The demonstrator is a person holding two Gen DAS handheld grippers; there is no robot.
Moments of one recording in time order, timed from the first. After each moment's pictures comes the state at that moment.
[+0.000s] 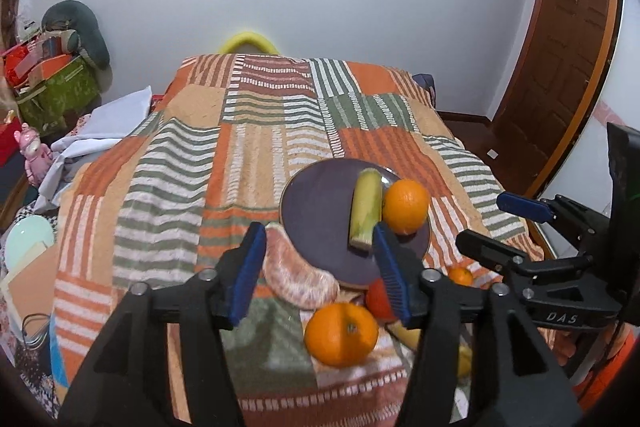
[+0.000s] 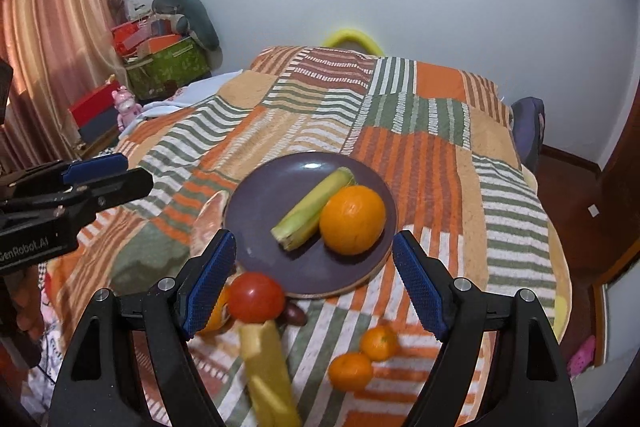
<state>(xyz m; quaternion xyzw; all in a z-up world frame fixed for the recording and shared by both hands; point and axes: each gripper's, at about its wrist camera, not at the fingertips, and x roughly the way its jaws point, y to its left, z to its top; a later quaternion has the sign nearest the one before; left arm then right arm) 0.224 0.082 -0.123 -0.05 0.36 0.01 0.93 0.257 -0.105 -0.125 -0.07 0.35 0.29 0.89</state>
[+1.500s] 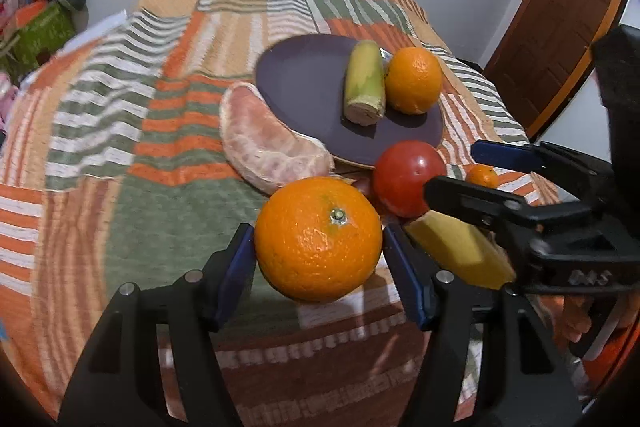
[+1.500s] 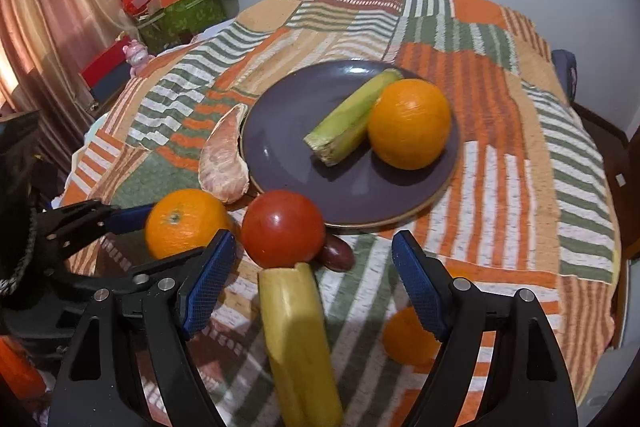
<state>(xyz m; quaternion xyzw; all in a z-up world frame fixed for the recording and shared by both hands) 0.210 0.074 -0.225 -0.07 0.45 -0.03 0.89 0.254 -0.082 -0.192 -0.07 0.44 0.32 0.83</state>
